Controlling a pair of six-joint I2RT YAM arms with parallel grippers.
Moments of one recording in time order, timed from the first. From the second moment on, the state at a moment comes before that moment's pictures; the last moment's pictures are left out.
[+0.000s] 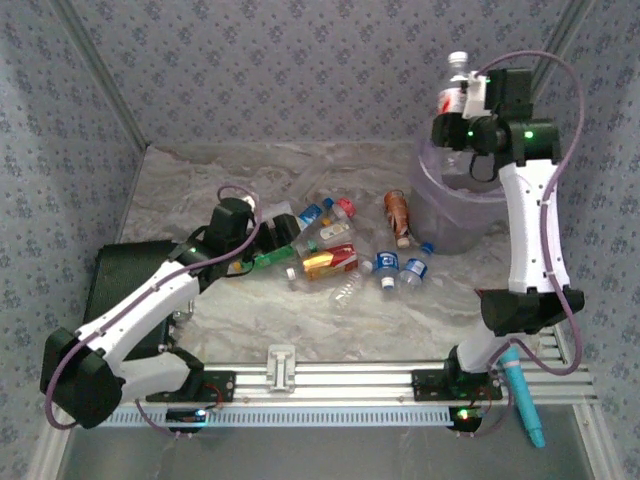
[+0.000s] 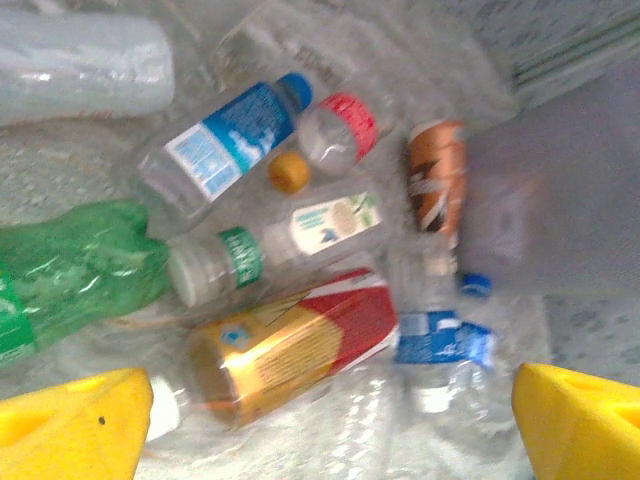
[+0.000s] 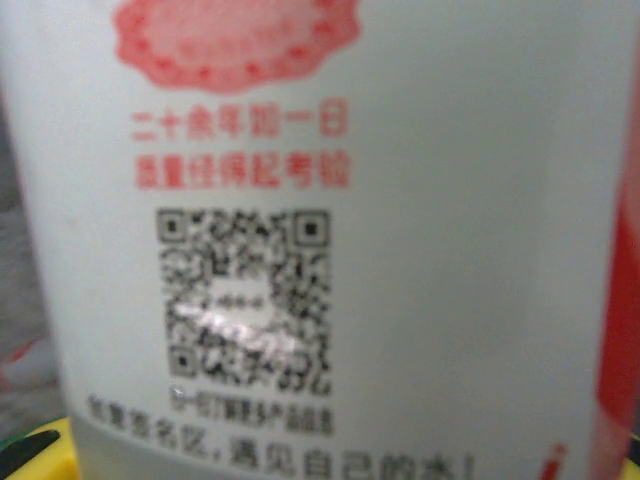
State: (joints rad) left arm -0.60 1.16 0.89 -0.36 0.11 -0.85; right arm 0.03 1.66 2.17 -1.18 -0.10 0.09
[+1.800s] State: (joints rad) left arm -0.88 1.40 1.06 -0.58 0.01 -0.61; right arm -0.09 1.83 2.04 -1.34 -0.02 -0.04
